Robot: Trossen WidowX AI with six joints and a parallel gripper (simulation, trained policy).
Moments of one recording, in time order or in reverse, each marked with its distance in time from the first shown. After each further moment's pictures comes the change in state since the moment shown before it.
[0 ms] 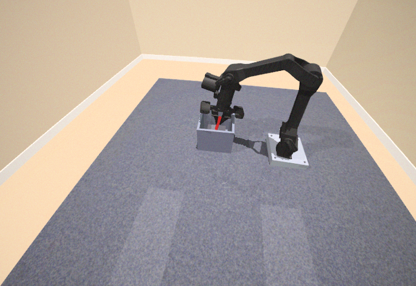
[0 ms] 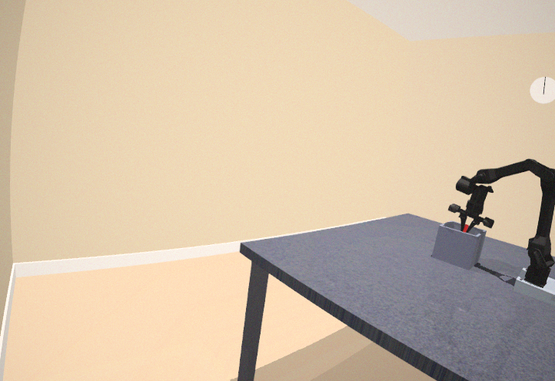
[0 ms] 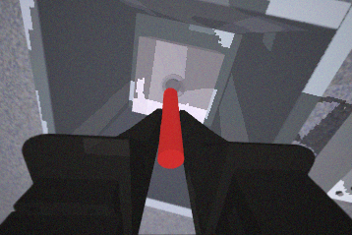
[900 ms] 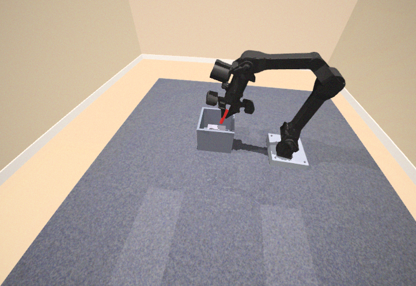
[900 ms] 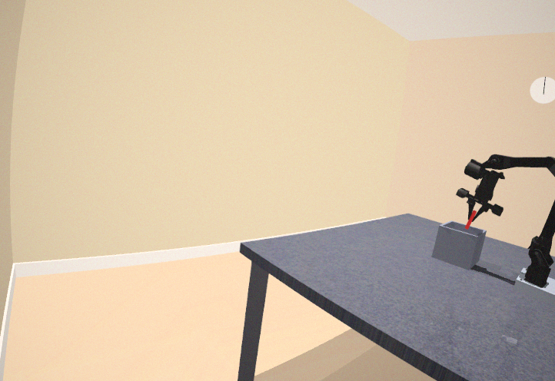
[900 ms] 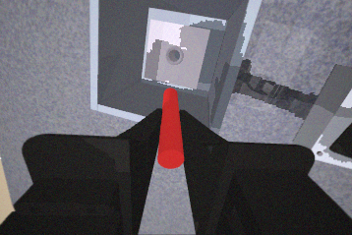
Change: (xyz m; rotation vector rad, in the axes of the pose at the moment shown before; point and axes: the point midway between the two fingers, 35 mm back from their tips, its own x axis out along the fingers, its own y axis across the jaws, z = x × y) arm -0.071 -0.010 -0.037 0.014 -0.065 0.074
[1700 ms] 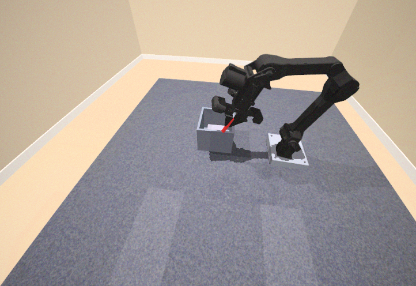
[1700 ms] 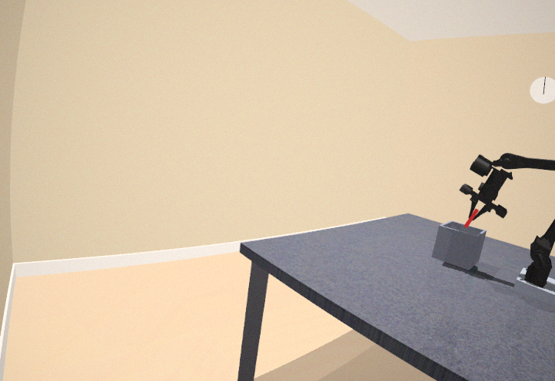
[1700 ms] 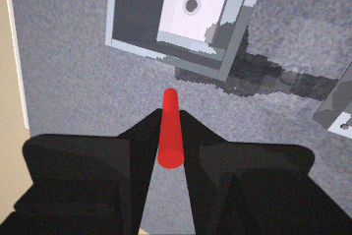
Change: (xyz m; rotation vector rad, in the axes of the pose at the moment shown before) arm -0.024 -0.008 -0.068 -0.054 0.040 0.124
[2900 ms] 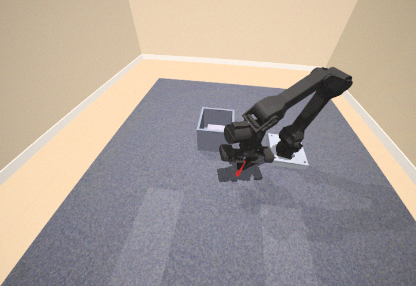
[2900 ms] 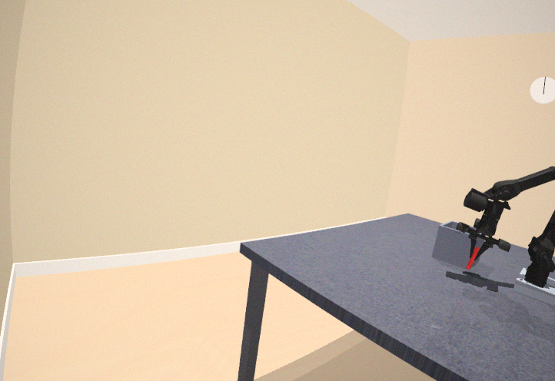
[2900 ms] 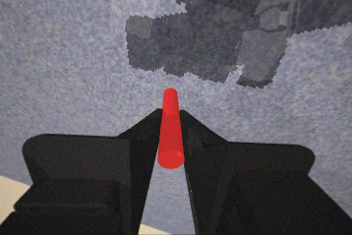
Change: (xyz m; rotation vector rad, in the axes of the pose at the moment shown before) arm 0.086 -0.074 -0.118 -0.034 0.200 -0.188
